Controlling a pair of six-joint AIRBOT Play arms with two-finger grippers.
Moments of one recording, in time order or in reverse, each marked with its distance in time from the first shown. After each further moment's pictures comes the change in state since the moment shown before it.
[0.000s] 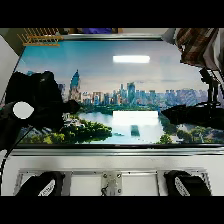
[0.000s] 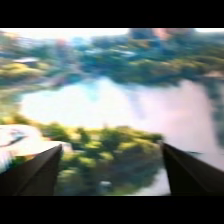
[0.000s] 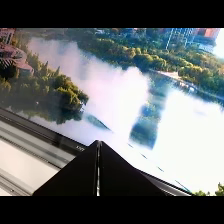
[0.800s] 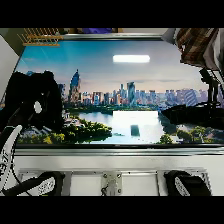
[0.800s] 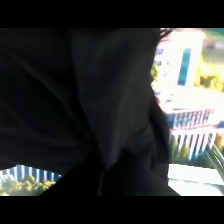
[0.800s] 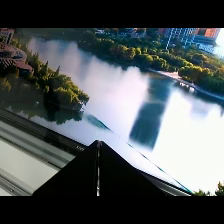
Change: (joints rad) left arm 0.165 -0.372 -0.029 0.444 0.046 -0.149; right arm 0.000 0.000 0.000 0.000 0.000 0.000
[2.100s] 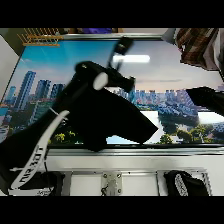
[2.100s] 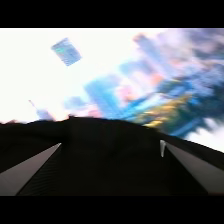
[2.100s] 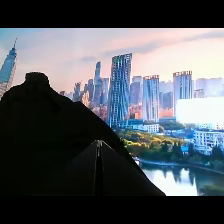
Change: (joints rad) left arm -0.734 -0.235 0.896 -0.087 -0.096 -0.133; right arm -0.277 0.022 0.003 0.069 -0.225 -0.023
